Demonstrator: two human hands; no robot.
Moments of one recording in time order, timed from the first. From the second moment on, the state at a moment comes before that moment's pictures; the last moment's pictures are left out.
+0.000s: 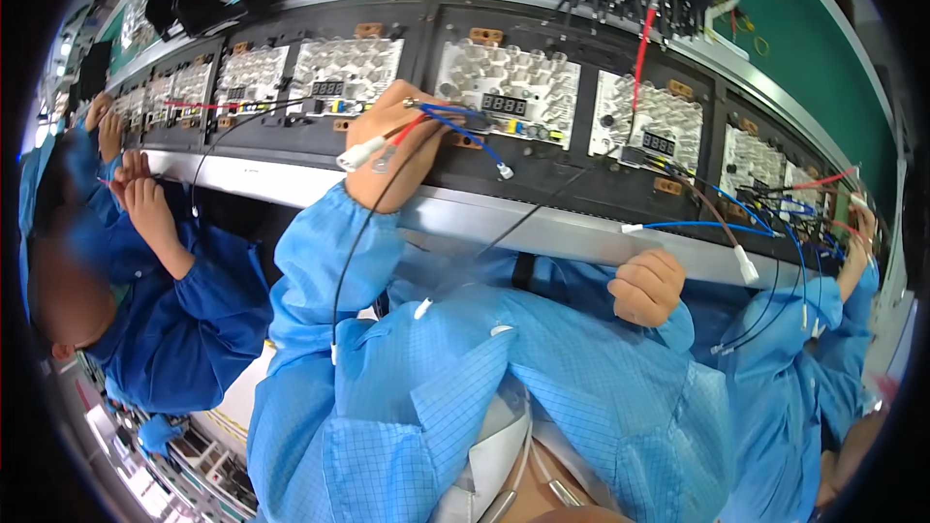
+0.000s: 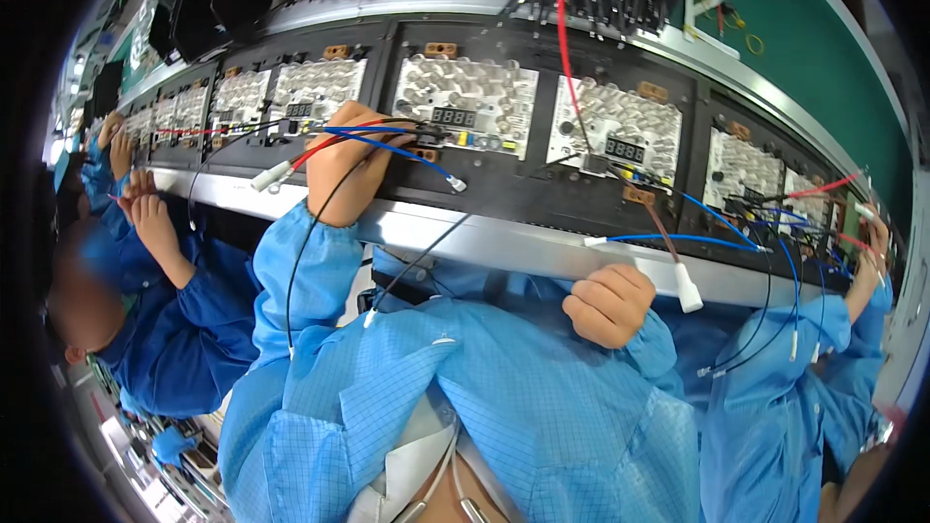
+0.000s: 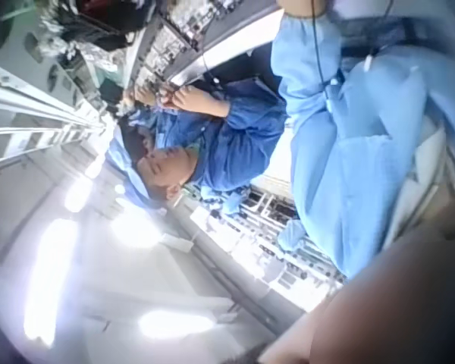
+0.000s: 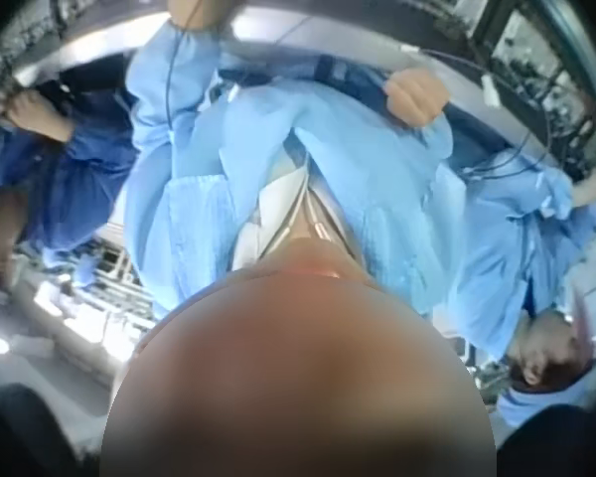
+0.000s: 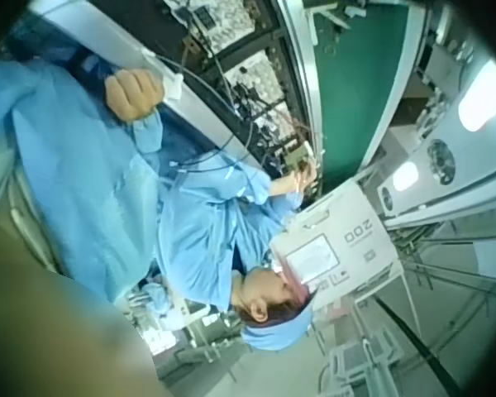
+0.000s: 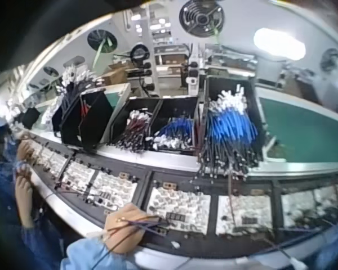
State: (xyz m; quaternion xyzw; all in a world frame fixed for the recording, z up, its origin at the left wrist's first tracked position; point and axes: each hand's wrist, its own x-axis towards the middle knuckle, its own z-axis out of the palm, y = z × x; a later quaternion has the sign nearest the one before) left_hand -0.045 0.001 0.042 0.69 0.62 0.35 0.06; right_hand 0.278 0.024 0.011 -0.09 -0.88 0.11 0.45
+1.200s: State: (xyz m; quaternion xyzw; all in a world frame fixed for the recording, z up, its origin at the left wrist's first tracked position) left_hand -0.093 -0.033 0.039 0.76 0.47 0.40 0.21; right_hand 0.251 0.036 0.003 -0.27 -0.88 0.03 0.39
